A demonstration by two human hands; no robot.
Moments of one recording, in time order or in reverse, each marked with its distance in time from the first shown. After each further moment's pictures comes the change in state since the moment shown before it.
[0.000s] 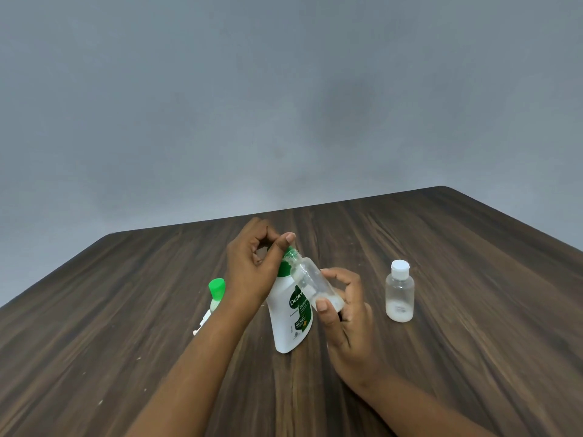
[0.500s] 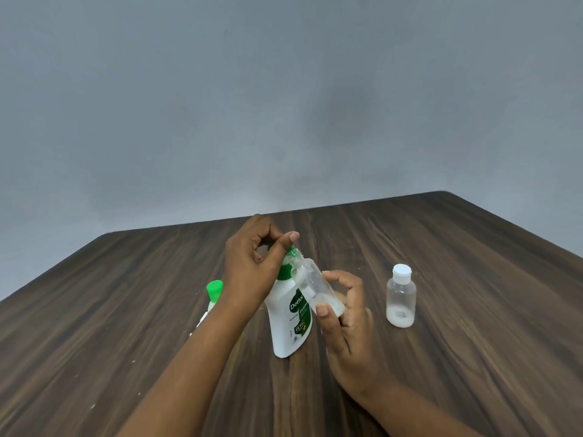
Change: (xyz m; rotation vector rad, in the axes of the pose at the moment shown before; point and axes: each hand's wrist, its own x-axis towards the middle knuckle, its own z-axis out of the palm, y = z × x) left_hand 0.005 0.004 -0.001 0.058 0.010 0.038; right_hand 0.000 0.004 0.002 0.016 -0.012 -0.011
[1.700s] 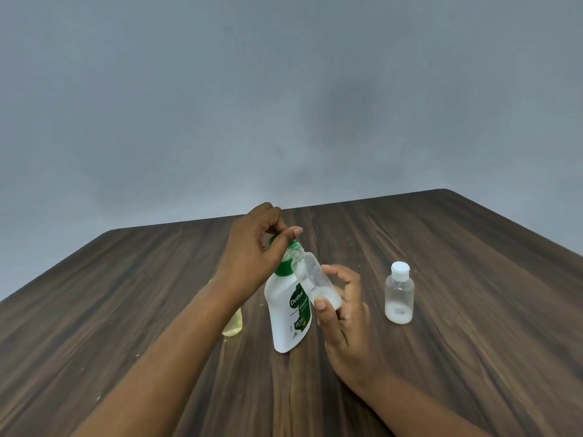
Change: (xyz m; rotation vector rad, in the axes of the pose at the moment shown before) left_hand 0.017 0.011 -0.008 0.178 -0.159 0.136; right_hand 0.003 0.000 -0.001 0.011 0.001 0.016
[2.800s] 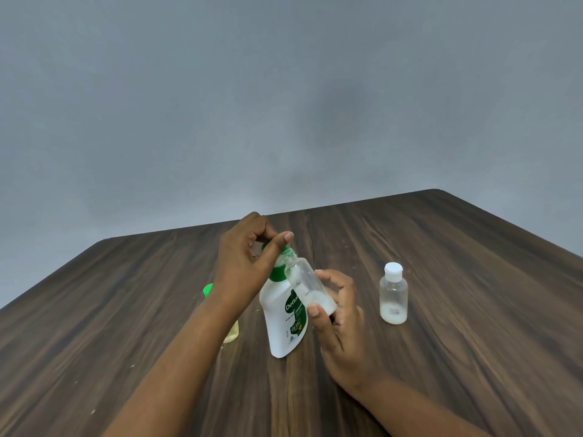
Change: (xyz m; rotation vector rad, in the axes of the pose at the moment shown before) left_hand -0.010 -0.006 0.004 -0.082 0.076 -0.030; right_hand -0.003 0.001 -0.001 -0.021 -0.007 0.003
